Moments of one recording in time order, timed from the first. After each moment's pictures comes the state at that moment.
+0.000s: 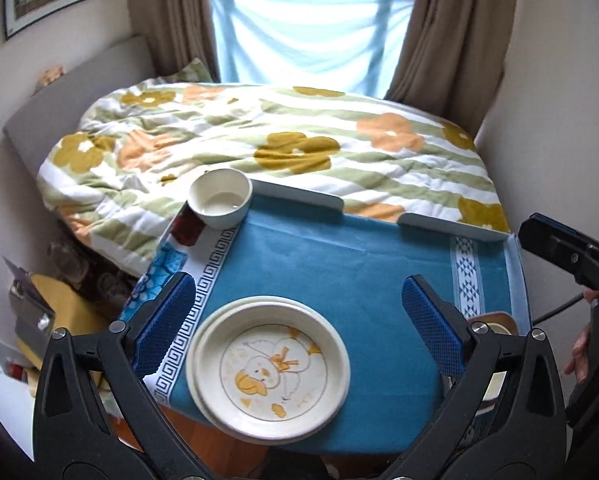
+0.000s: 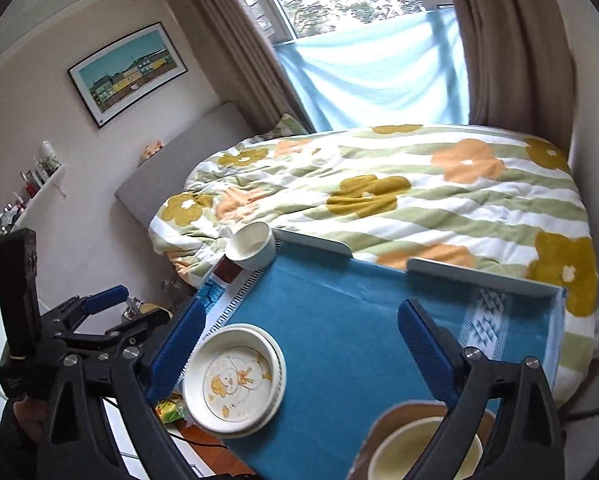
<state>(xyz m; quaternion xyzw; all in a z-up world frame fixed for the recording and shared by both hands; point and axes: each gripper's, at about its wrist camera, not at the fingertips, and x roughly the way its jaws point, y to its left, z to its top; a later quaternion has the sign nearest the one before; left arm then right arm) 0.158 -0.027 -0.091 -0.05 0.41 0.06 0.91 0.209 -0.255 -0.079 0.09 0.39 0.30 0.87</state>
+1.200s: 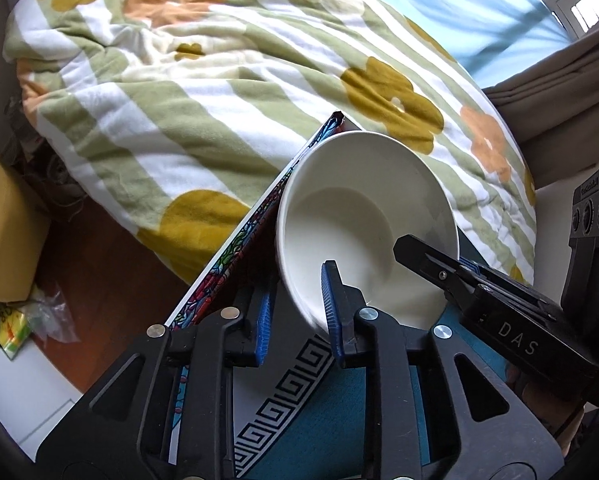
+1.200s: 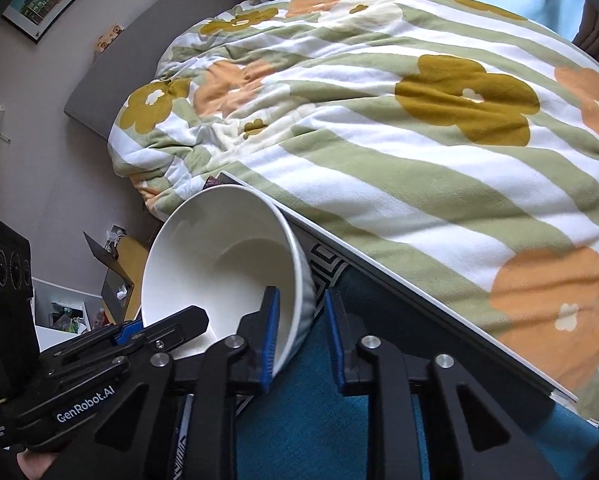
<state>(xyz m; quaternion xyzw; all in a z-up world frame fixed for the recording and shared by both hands) 0.377 0.201 -0.297 -0.27 0.55 0.09 0.79 0.446 0.029 -0.281 0.02 0.59 0.33 0.74</state>
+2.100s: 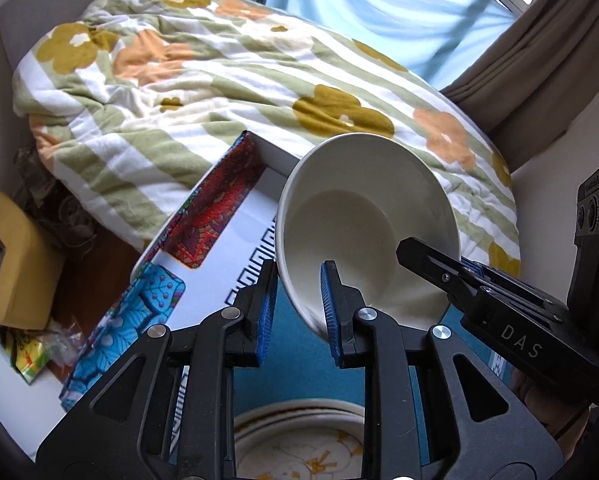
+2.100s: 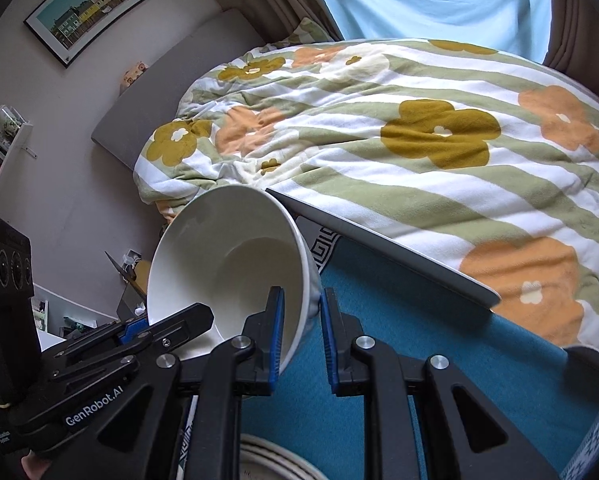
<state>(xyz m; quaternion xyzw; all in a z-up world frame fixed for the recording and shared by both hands) 0.305 0.113 -0.189 -0.20 0.49 0.07 0.84 0.373 -0.048 -0.190 0.05 0.52 0.33 0.78</state>
